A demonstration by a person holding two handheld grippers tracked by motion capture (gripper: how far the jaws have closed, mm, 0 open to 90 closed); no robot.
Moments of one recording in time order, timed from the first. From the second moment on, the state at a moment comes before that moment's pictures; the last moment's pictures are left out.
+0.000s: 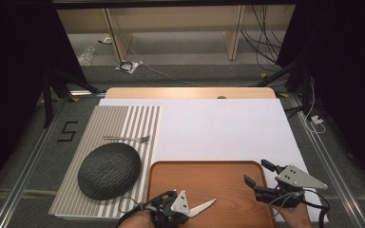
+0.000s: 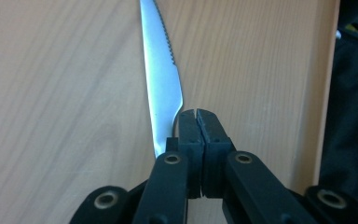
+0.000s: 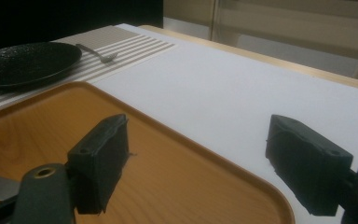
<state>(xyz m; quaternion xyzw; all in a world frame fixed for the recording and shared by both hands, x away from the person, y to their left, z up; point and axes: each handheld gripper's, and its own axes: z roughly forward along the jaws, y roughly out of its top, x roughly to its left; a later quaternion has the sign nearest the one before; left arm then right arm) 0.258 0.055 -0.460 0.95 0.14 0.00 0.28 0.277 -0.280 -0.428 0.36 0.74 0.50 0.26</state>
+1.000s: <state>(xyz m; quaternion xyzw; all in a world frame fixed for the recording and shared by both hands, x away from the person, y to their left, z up) 0.273 0.066 -0.470 0.95 0.17 0.02 0.28 0.277 -0.279 -0.429 0.36 0.74 0.50 0.26</state>
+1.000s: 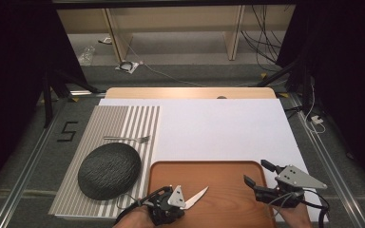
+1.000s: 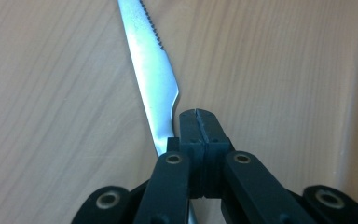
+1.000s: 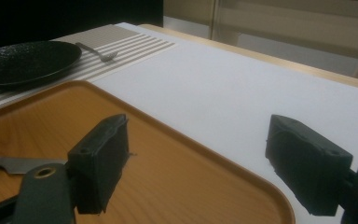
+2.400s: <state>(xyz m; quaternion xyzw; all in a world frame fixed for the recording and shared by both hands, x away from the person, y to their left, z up) 0.288 0.103 -0.469 0.94 0.23 0.09 0.25 0.276 -0.279 -0.429 0.36 0.74 0.50 0.25</state>
